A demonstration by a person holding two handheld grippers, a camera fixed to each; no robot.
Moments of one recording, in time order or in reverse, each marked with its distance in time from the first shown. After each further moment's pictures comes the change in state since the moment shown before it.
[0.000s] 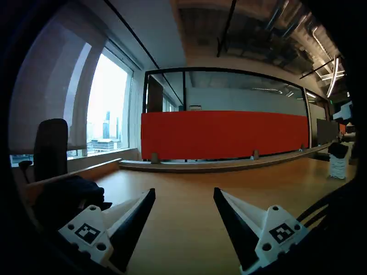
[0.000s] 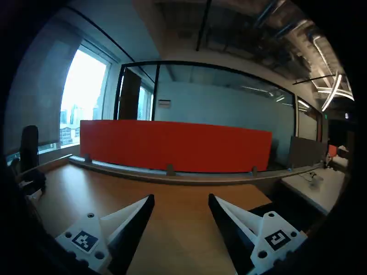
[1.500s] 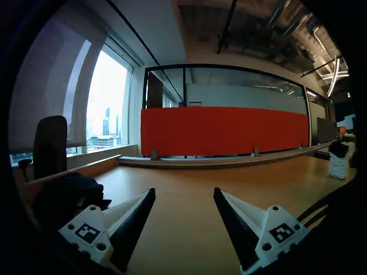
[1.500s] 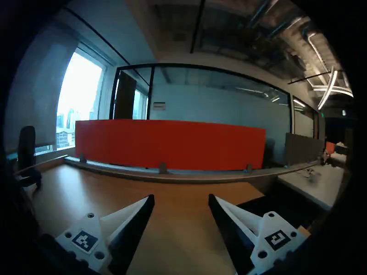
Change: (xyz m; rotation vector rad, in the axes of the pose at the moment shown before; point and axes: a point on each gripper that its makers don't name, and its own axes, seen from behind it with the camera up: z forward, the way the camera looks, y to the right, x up) left arm -0.021 -0.001 0.007 -0.002 -0.025 -0.004; right arm -0.031 0.035 0.000 -0.036 0.038 0.026
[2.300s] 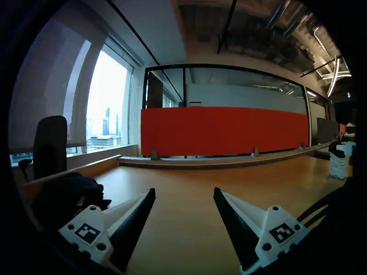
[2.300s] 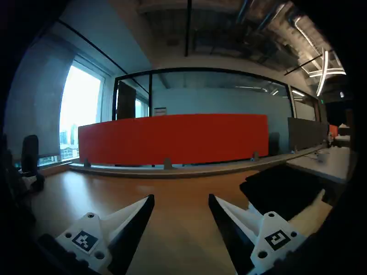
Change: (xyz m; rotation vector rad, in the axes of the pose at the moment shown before) left arm -0.002 0.001 -0.001 0.001 0.001 0.000; right arm -0.078 -0.002 0.009 0.040 0.048 0.099
